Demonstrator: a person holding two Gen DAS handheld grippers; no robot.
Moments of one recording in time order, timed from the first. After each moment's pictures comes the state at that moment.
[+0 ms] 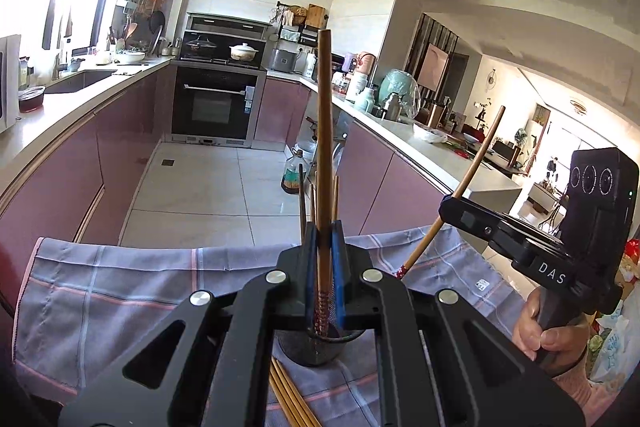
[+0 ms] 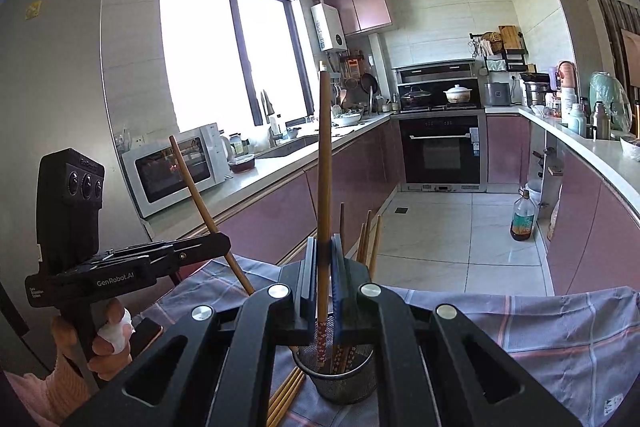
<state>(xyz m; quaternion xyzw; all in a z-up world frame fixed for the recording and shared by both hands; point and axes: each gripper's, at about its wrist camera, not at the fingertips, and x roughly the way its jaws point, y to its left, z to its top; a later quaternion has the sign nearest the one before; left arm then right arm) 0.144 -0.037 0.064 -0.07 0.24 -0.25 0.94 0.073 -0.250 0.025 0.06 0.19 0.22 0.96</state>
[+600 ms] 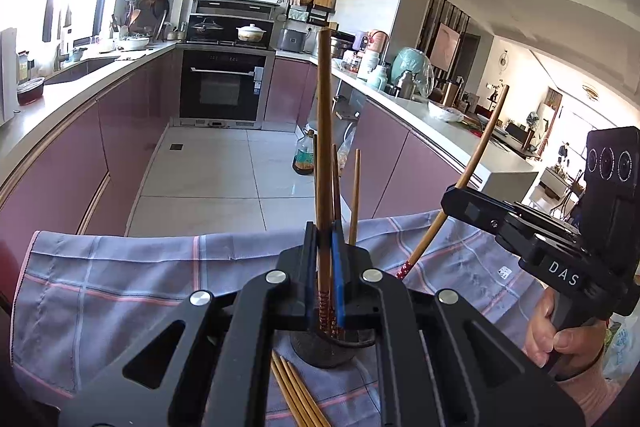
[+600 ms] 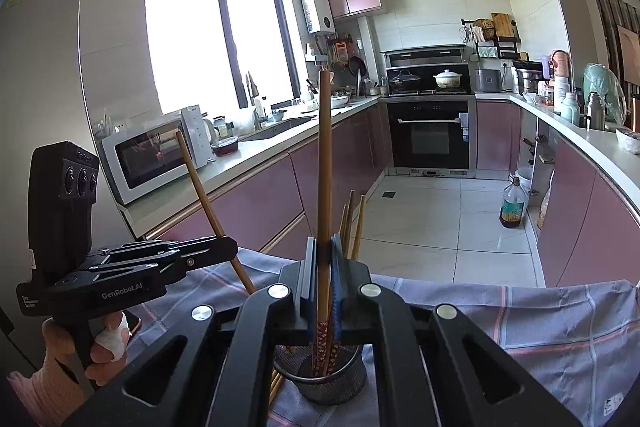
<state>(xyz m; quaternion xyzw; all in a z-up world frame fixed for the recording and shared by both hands) 0.171 -0.061 0.043 -0.05 0.28 -0.24 0.93 0.096 -0.240 0.006 0.05 0.23 0.20 0.95</state>
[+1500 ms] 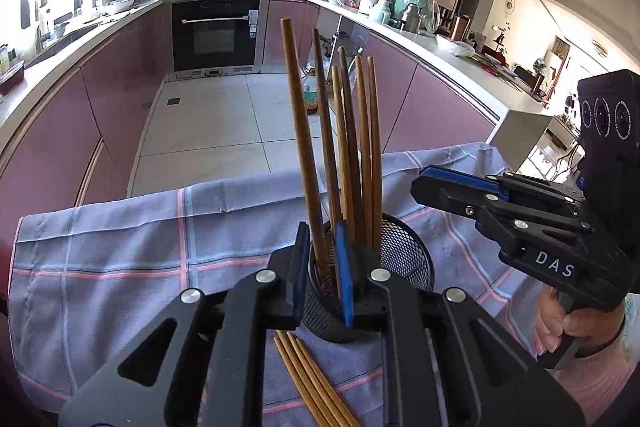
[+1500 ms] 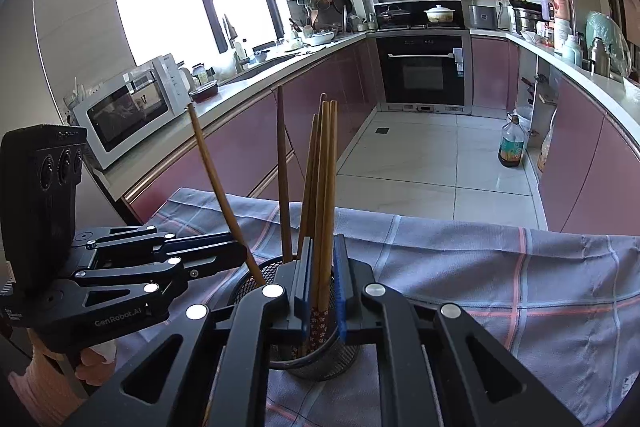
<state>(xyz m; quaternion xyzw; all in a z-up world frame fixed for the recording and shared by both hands) 0.217 -0.086 -0.012 0.00 0.37 -0.24 0.90 0.134 -0.234 -0.041 0.06 0.33 0.19 0.92</state>
